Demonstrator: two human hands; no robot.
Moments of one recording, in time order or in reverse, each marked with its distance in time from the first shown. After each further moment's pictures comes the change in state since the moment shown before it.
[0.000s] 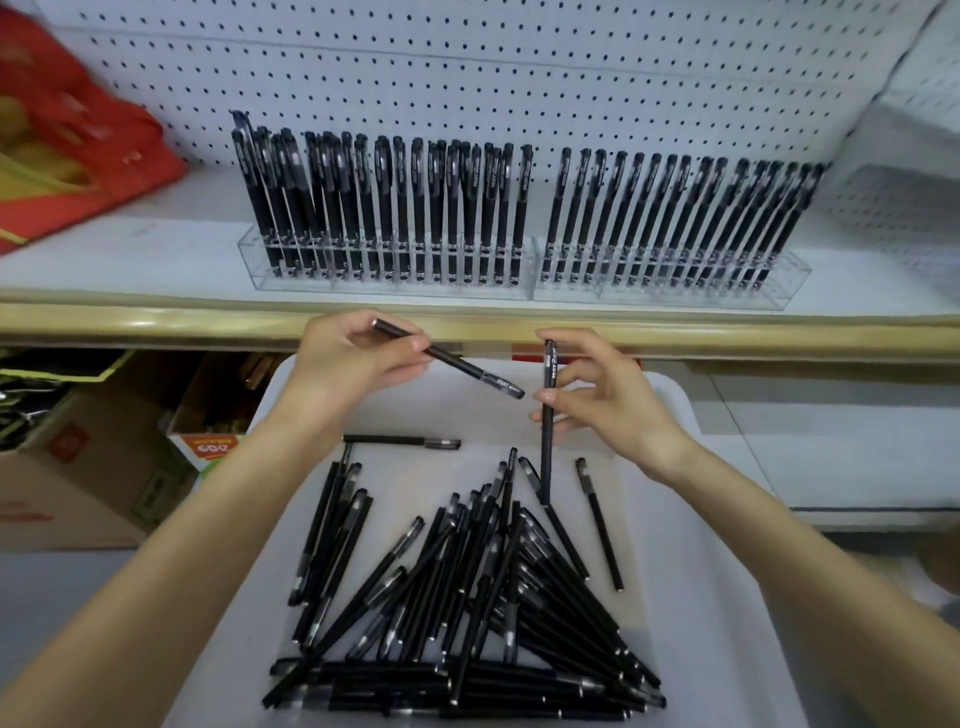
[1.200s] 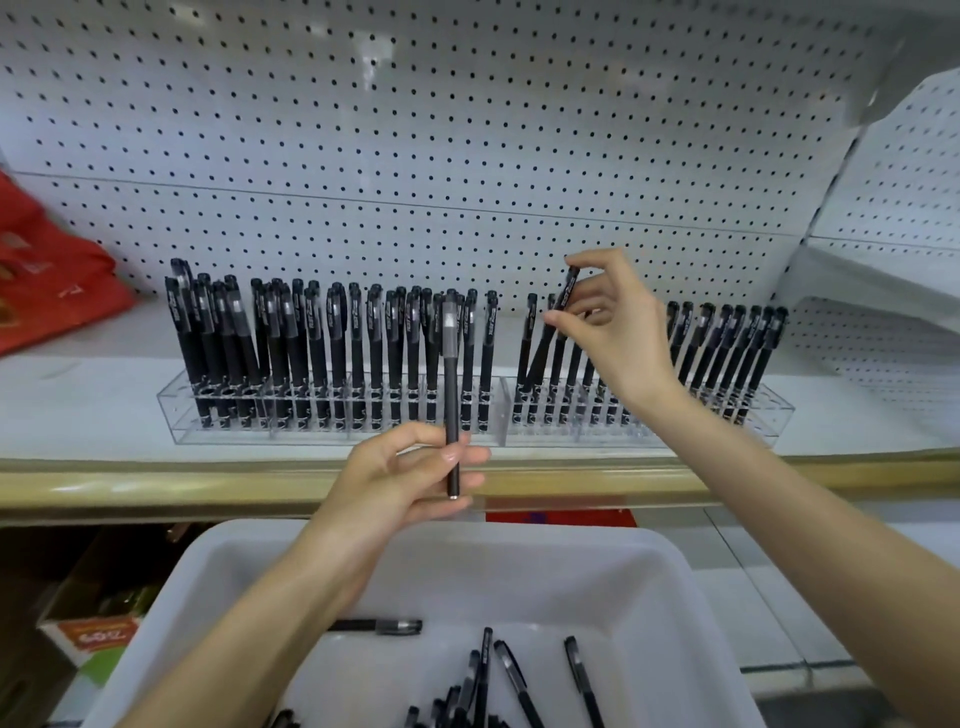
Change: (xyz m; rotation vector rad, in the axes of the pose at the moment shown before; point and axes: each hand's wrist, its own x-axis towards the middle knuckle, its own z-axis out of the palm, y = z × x) left_hand 0.047 0.004 0.057 -0.147 -0.266 0.022; right_hand 0.146 -0.062 -0.076 -0.463 0.529 -0.496
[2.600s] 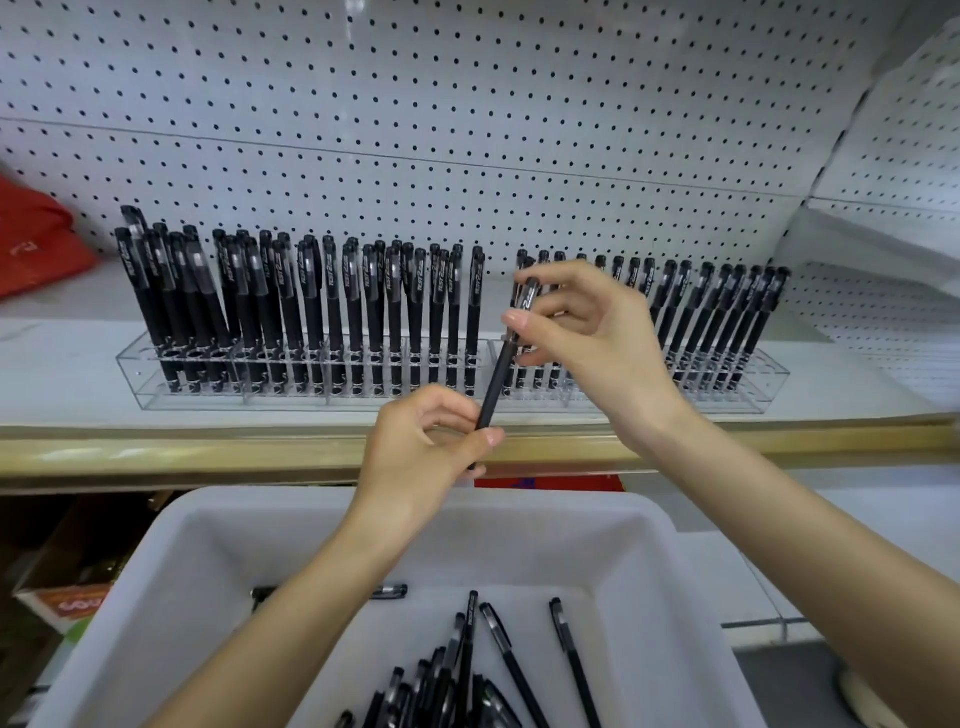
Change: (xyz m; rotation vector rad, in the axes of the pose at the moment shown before) left_hand 0.019 -0.022 0.029 0.236 0.157 0.148; right_hand -0.048 -0.040 0.000 0.455 -0.197 0.229
